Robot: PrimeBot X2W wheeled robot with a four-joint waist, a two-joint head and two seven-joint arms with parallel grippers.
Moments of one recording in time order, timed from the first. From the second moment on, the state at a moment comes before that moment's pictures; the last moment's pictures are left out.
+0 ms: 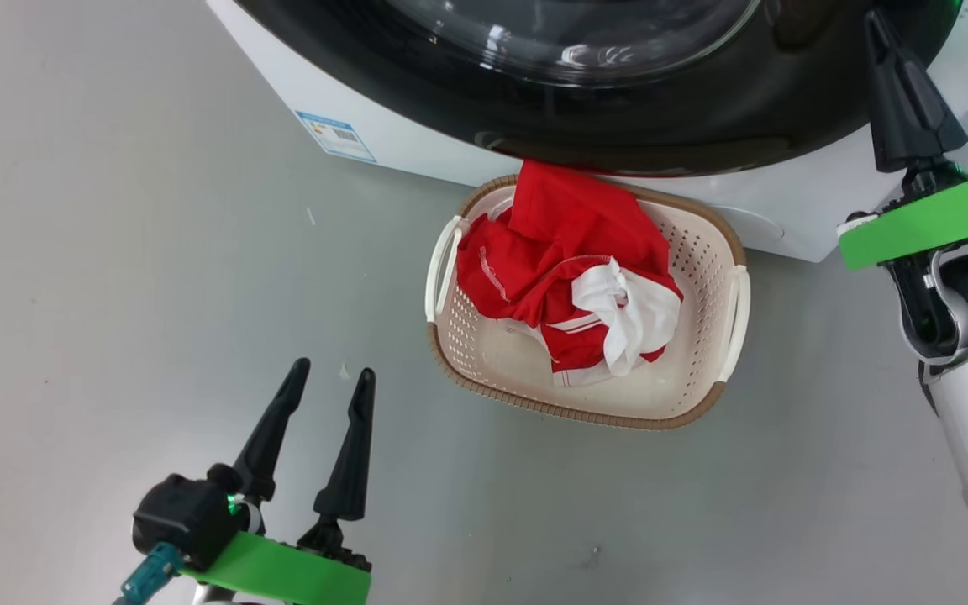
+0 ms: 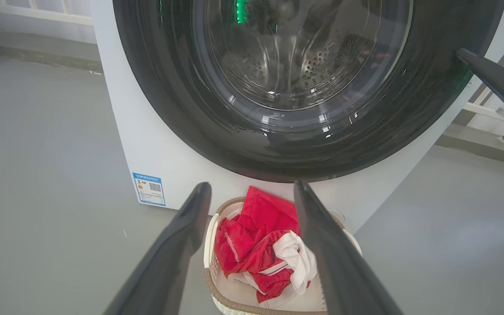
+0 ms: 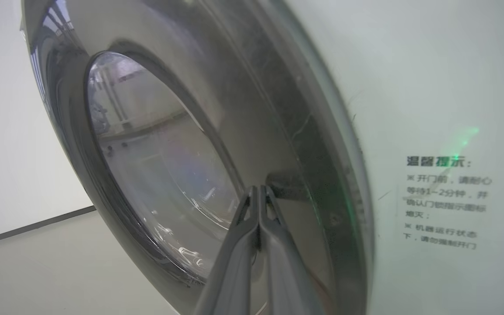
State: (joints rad) left arm -0.17 0.04 -0.18 0.12 -0.34 -0.12 -0.25; right arm -0.70 -0.26 0.12 0.42 0.53 0.14 -0.26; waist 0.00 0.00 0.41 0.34
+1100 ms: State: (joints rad) left arm -0.18 0.04 -0.10 0.17 -0.28 -0.12 -0.25; right arm -0.46 -0.22 0.14 0.39 0.48 0.13 -0.26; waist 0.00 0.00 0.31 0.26
